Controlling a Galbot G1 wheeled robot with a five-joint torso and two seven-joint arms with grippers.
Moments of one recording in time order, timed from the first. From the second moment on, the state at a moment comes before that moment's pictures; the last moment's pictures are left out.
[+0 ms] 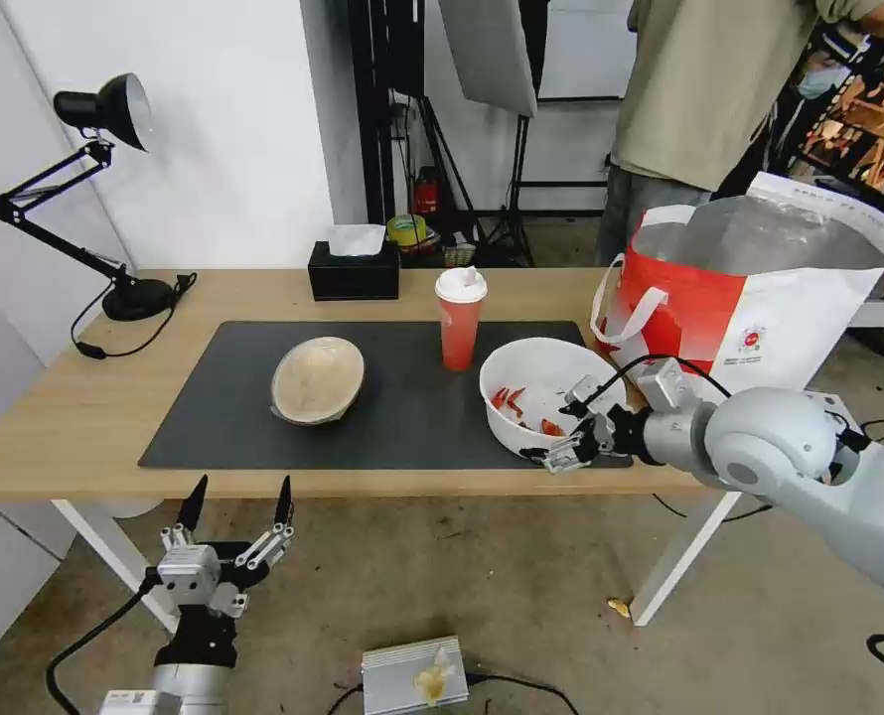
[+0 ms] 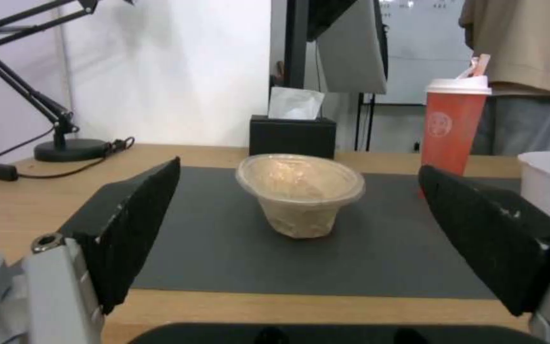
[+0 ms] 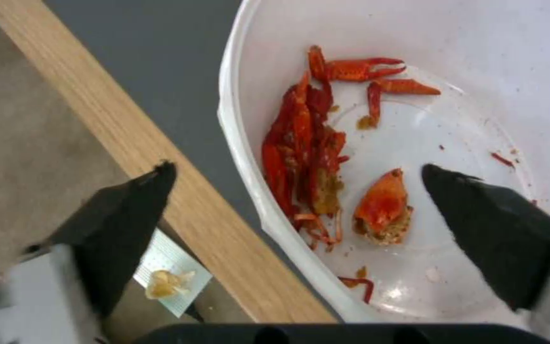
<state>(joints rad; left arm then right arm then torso) 1.89 -1.38 -0.58 -2.26 -0.19 -0.30 -0.06 -0.46 0.44 -0.29 2.03 1.01 -0.72 -0.10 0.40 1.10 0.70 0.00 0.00</state>
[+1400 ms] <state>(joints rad) 1.89 -1.40 -0.57 -2.26 -0.18 -0.30 -0.06 -0.48 0.43 -0.26 2.05 0.98 -0.72 -0.11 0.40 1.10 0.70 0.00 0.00</state>
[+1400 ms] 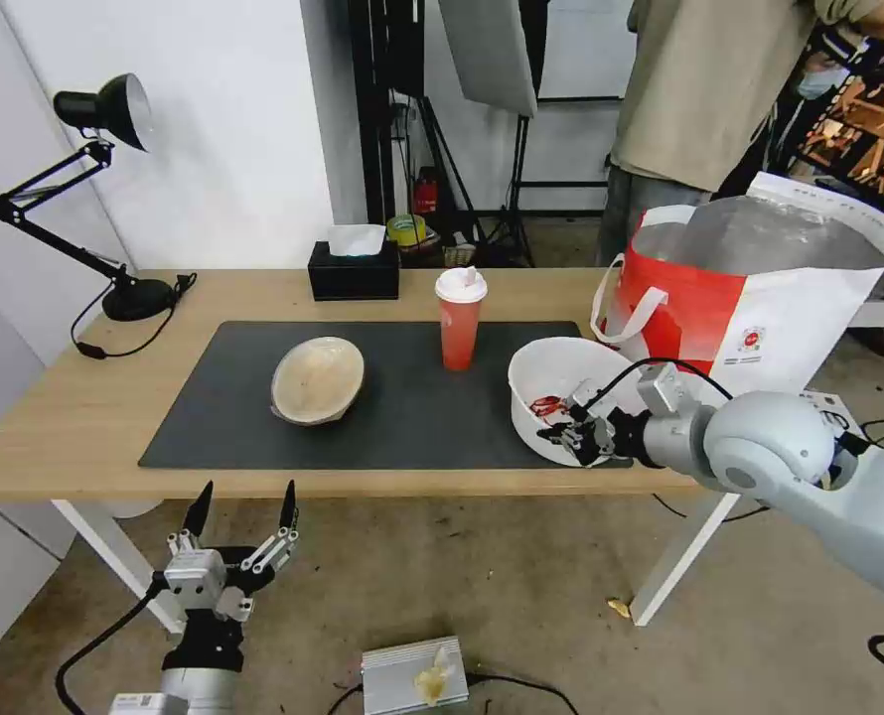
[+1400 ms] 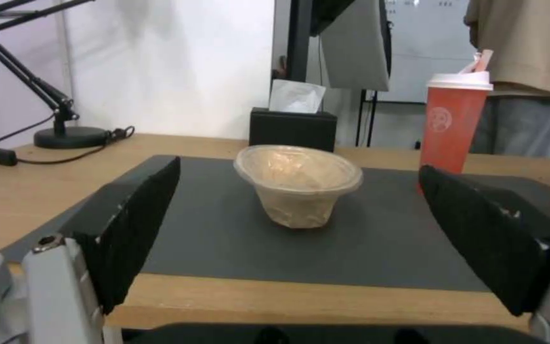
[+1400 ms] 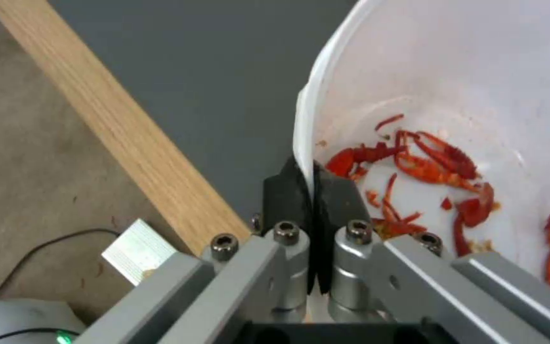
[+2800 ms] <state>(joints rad) 1.90 -1.40 -0.58 -2.25 -0.18 -0.33 -0.07 -0.51 0.20 -0.06 2.34 0.85 -0.62 -0.24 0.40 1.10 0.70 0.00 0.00</state>
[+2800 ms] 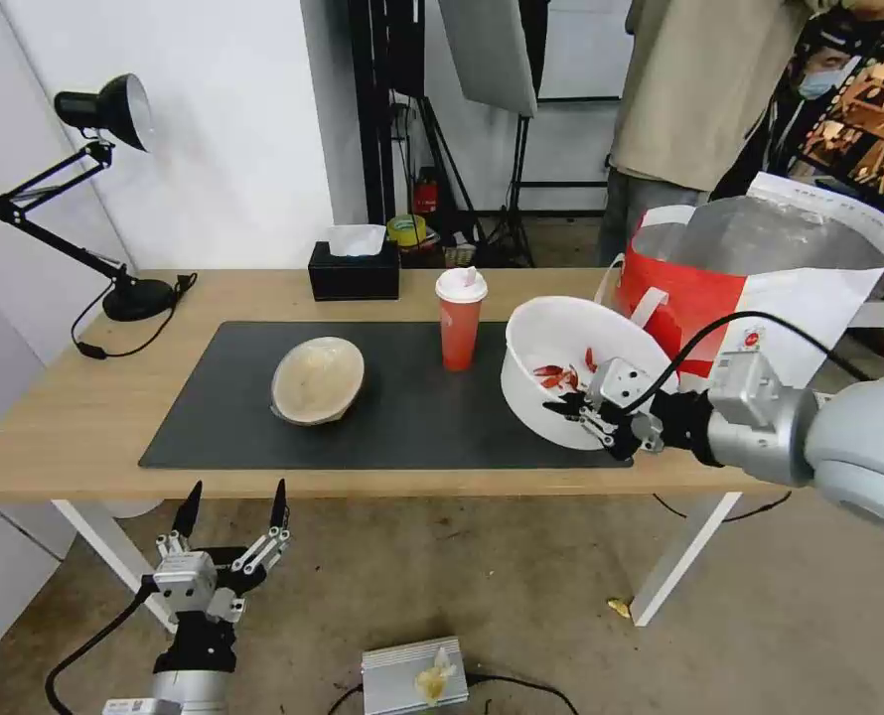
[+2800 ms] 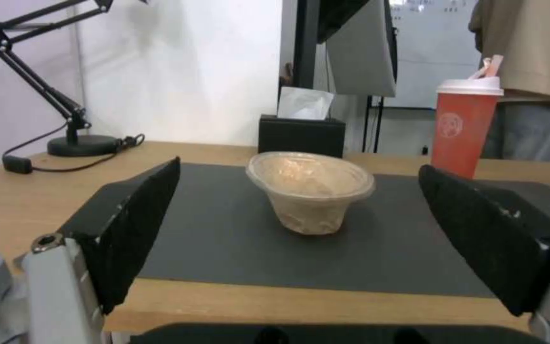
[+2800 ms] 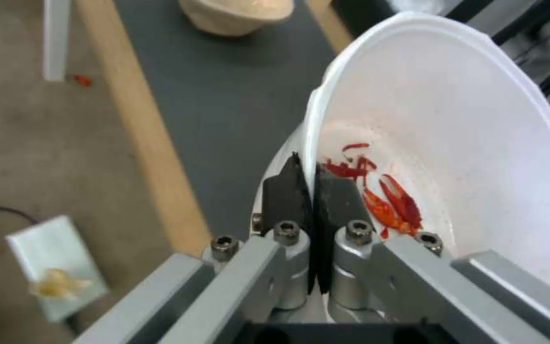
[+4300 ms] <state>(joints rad) 1.89 -1.38 -0.57 -2.22 -0.19 -0.34 -0.07 -0.53 0.09 0.33 2.03 0.65 -0.40 -0.33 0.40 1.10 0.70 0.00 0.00</state>
